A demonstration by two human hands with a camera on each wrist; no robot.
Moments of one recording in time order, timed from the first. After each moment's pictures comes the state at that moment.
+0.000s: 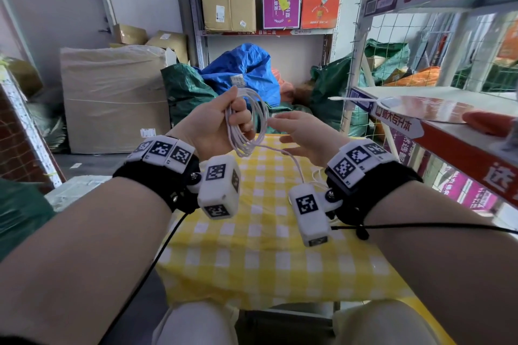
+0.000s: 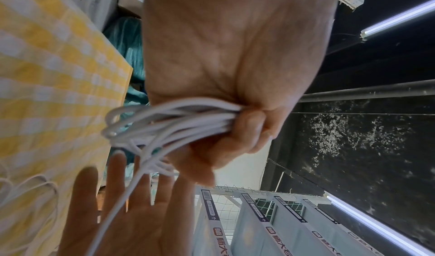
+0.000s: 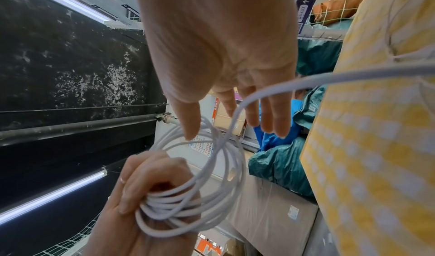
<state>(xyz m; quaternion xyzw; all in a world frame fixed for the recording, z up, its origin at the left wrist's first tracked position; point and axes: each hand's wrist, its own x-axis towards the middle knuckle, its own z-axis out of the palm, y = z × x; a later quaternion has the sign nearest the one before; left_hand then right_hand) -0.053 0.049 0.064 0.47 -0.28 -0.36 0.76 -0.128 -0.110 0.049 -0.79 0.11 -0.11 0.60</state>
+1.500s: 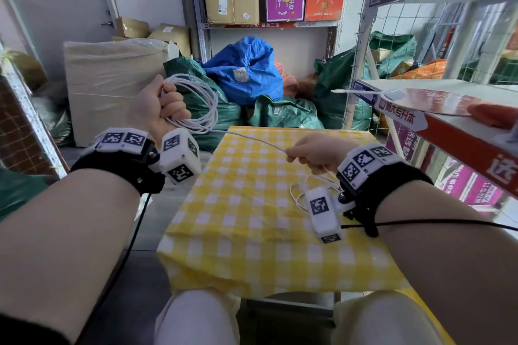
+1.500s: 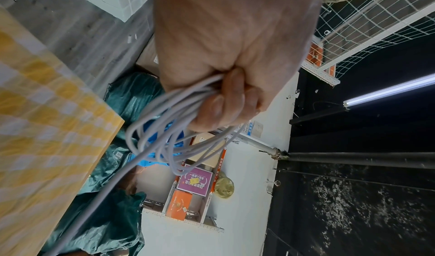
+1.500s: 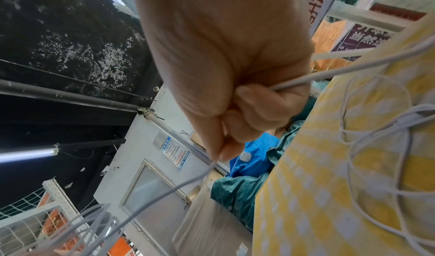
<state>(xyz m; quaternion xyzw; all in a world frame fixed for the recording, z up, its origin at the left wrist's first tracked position) 0.004 0.113 0.061 0.41 -0.15 -0.19 0.88 -0.141 -0.137 0.025 -0.89 0.16 0.05 0.44</state>
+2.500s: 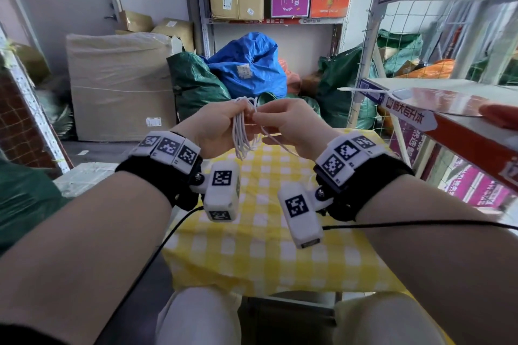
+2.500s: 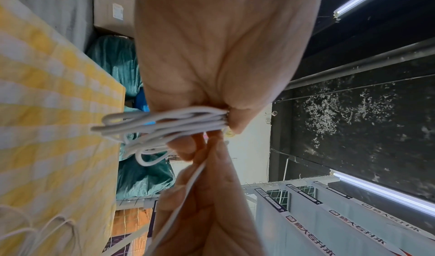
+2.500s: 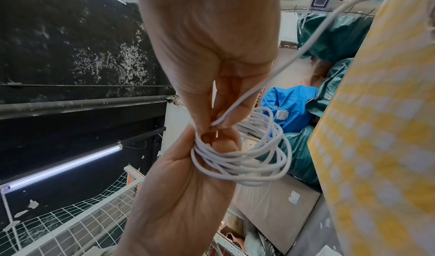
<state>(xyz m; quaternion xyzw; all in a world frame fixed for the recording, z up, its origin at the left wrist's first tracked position) -0.053 0.054 0.045 0.60 -0.27 -0.26 0.71 -0.128 -0.078 0.048 -0.78 0.03 -0.15 0.61</state>
